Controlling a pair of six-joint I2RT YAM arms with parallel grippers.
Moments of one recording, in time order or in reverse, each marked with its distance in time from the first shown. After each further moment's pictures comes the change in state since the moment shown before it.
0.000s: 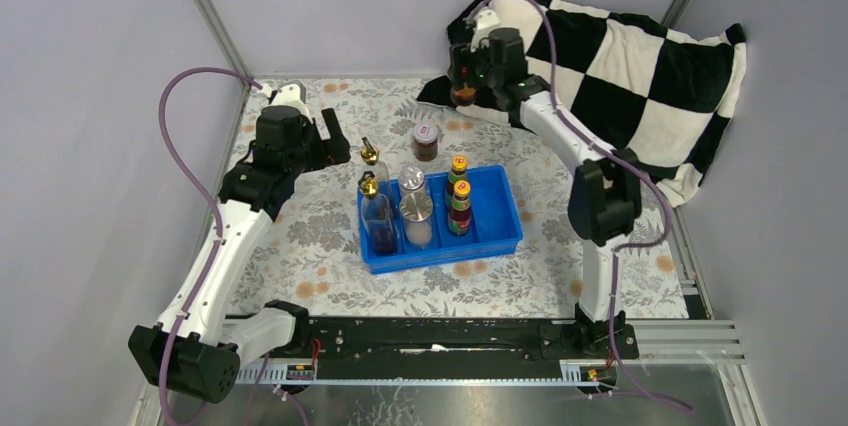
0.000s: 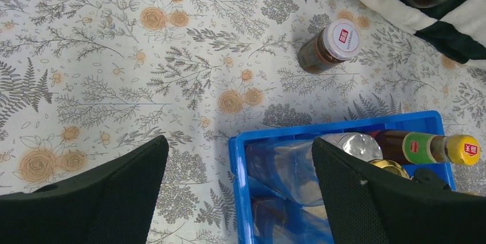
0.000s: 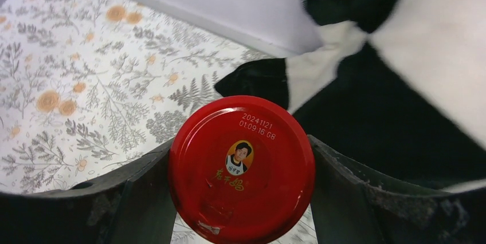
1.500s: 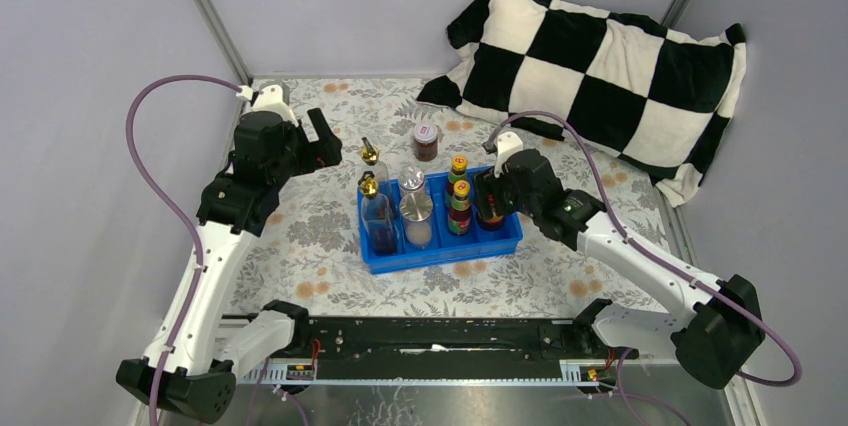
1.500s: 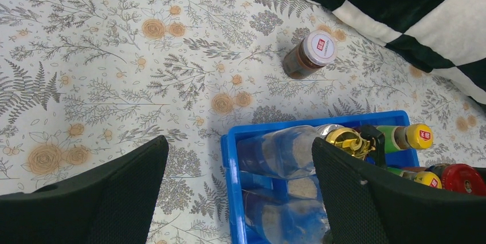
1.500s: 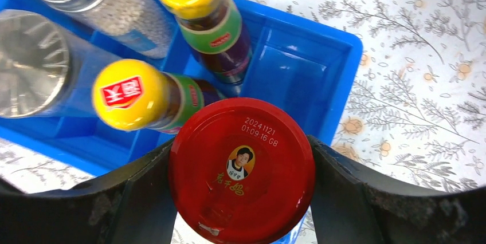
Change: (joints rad) left arm -0.001 -0.102 0.056 -0.085 0.007 -0.019; right arm 0.270 -0.944 -0.980 -0.253 0.172 0.138
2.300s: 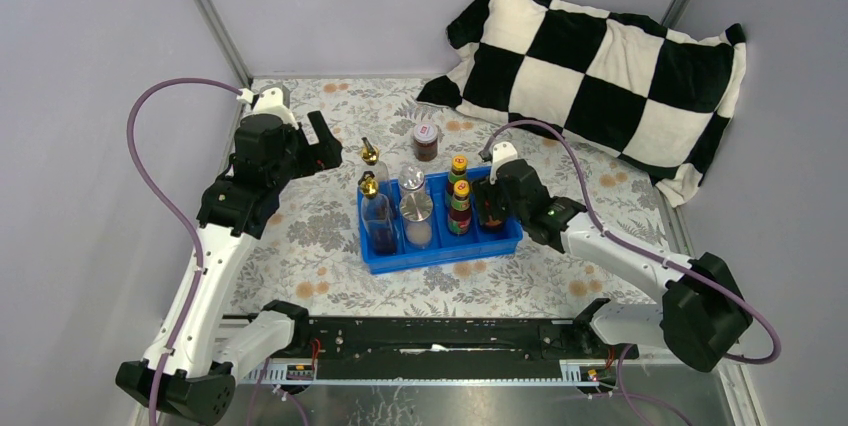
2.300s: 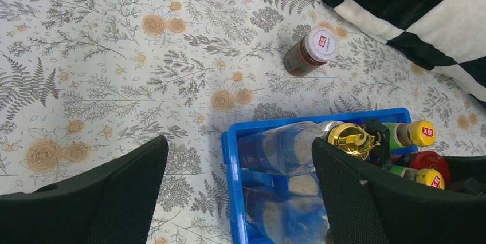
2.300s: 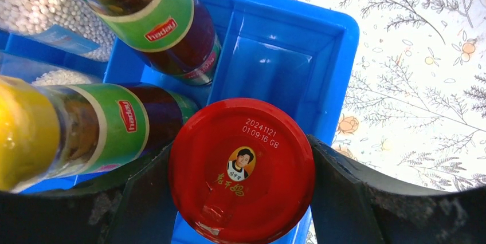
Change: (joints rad) left arm -0.008 -0.014 -0.019 0.000 0.000 -0.004; right arm 0.001 0.099 -0.134 0.198 0.113 0.006
